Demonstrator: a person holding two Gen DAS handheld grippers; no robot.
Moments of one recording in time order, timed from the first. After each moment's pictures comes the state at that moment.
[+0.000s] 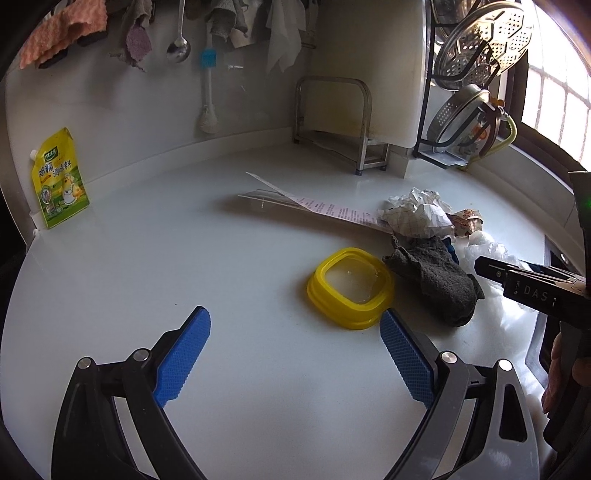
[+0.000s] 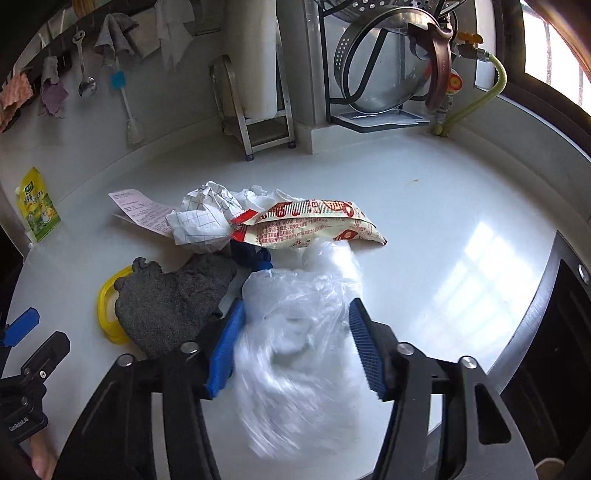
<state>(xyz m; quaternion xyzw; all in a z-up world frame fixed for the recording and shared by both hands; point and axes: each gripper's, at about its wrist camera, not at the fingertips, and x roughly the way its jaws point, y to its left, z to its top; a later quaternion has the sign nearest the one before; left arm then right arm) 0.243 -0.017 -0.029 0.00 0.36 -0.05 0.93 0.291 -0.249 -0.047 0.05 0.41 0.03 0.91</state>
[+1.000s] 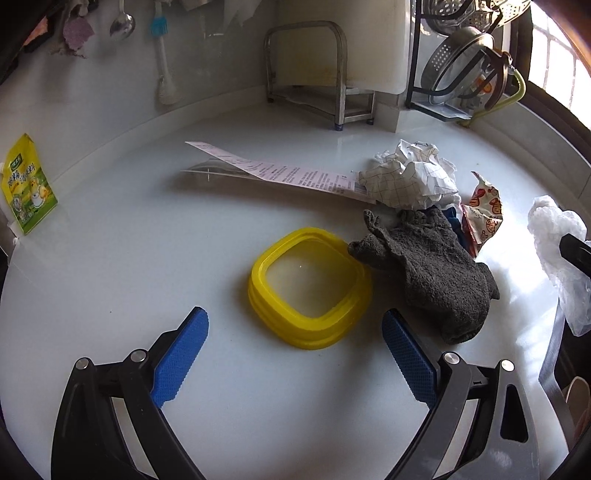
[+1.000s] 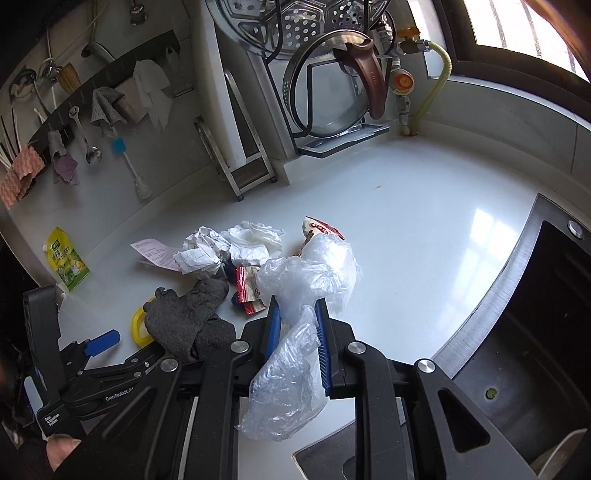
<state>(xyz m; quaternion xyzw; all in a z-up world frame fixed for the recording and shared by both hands) 0.290 -0.065 -0.057 0.04 0.43 -0.05 0.90 0.244 -0.305 -0.025 0.15 0.36 0.04 0.92</state>
